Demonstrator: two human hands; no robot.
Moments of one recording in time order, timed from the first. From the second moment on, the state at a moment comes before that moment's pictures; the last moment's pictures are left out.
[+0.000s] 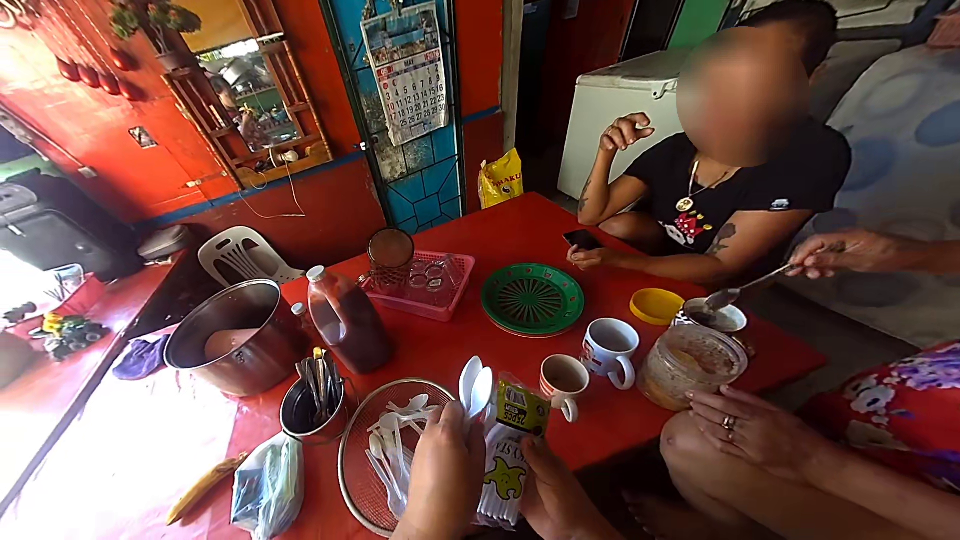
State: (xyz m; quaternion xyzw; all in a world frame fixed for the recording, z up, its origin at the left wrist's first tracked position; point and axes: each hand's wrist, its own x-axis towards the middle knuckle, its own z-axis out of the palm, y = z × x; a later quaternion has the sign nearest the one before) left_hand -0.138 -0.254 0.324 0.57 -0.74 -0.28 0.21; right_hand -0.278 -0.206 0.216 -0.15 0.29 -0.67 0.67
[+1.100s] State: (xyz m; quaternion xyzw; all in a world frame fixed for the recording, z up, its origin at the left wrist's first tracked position) left_hand -0.154 -0.246 0.347 0.54 -0.78 -0.25 0.21; right_hand -0.293 -0.215 0.207 -0.08 0.07 -0.63 0.77
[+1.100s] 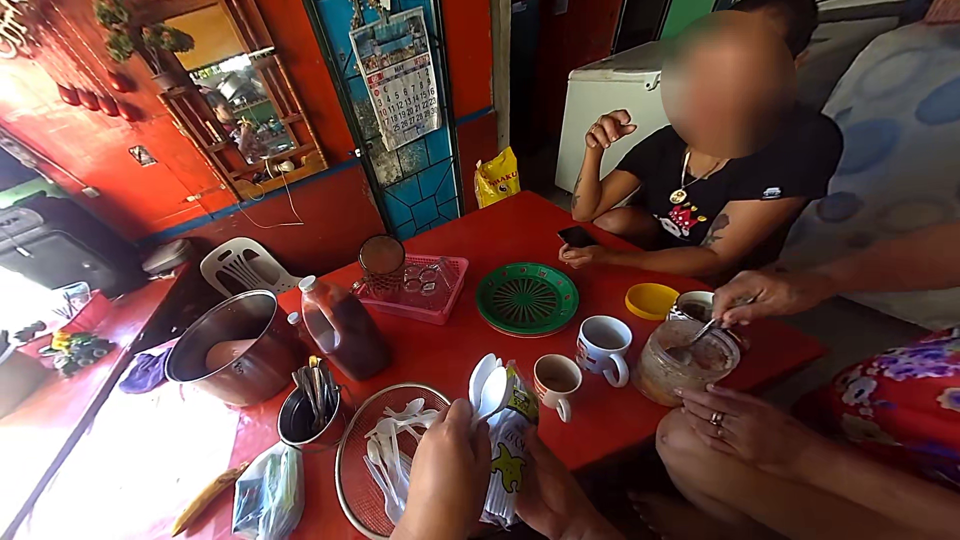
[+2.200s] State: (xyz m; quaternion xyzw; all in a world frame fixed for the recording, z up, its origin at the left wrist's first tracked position) left_hand -0.134 -0.249 0.373 0.51 -0.84 -0.20 0.02; right_hand -0.302 -0.218 0.209 -0.06 0.11 -0.67 0.73
